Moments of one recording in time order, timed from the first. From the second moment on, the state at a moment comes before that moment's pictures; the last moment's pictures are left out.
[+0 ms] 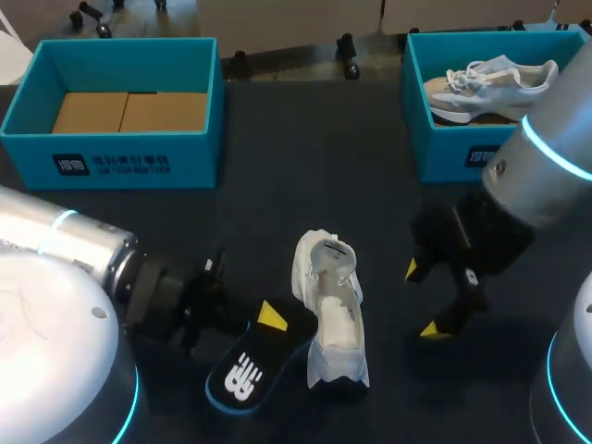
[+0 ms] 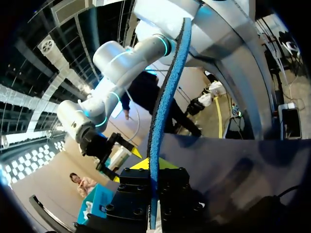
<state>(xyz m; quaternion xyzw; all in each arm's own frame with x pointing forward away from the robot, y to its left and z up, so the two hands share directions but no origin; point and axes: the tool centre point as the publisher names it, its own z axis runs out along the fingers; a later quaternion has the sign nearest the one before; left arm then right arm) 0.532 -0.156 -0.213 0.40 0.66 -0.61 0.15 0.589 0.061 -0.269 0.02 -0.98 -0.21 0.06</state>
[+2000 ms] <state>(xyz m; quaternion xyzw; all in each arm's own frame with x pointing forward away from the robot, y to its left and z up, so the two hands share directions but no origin) 0.510 -0.195 -0.236 0.31 0.63 -0.69 0.19 0.607 0.069 -0.346 0.03 -0.99 -0.16 0.03</state>
